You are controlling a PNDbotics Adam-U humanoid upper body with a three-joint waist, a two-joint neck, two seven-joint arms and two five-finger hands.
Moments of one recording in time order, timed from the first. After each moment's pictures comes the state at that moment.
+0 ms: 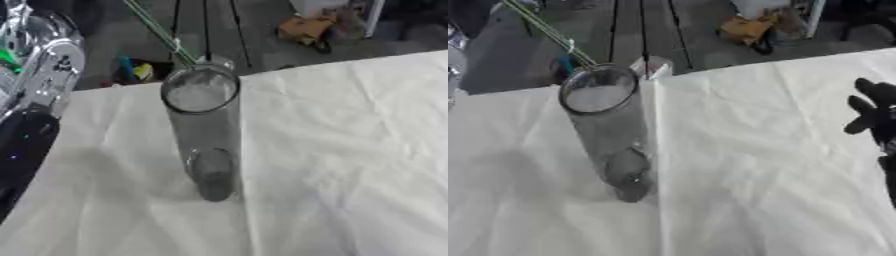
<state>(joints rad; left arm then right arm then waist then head) -1.03 0.55 -0.24 -1.75 0.62 -0.02 0.23 -0.25 -0.35 -0.11 -1.98 -0.23 -0.42 0.23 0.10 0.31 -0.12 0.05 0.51</state>
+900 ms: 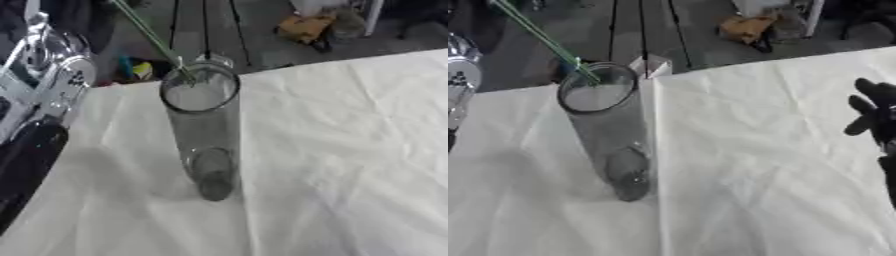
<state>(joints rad) -1.01 0.54 -0.27 -1.71 0.57 -0.01 0.23 -0.25 -0.34 -0.11 -1.98 -0.22 -0.42 0.23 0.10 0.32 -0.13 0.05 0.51</state>
